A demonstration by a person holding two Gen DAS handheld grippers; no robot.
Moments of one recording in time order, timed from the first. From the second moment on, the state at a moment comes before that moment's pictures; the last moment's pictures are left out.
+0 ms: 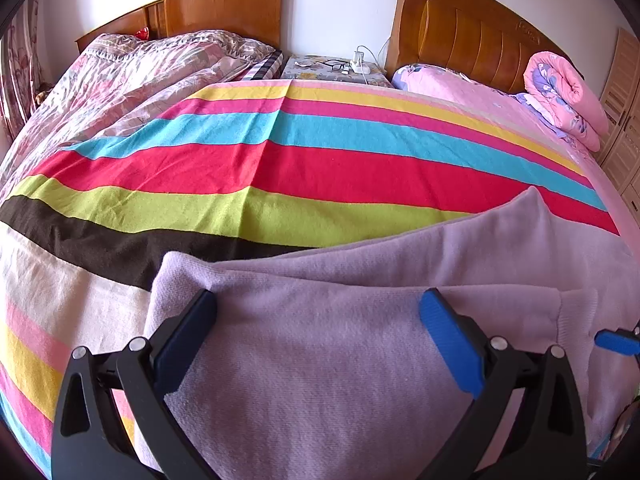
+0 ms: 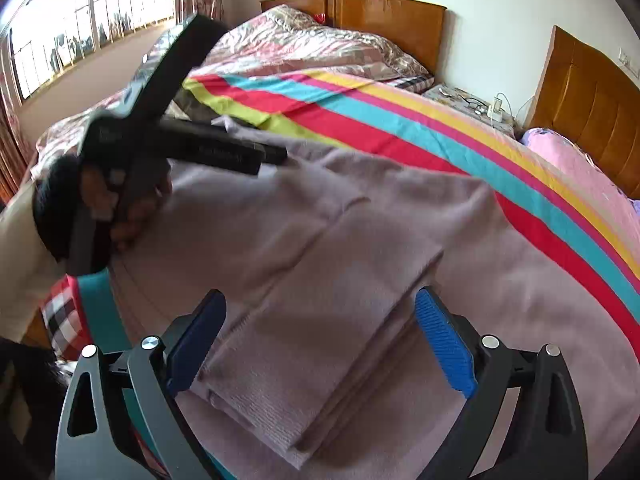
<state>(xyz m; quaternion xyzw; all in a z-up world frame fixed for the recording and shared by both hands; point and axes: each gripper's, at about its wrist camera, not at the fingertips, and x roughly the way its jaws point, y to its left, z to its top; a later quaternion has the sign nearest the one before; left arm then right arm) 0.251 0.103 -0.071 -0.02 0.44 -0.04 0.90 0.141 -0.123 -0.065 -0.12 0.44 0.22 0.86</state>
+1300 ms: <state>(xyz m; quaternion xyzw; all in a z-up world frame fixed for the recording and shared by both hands) 0.164 -0.008 -0.080 0.07 0.41 -0.16 0.89 0.002 -0.433 -0.079 0.39 0.38 -0.07 0.84</state>
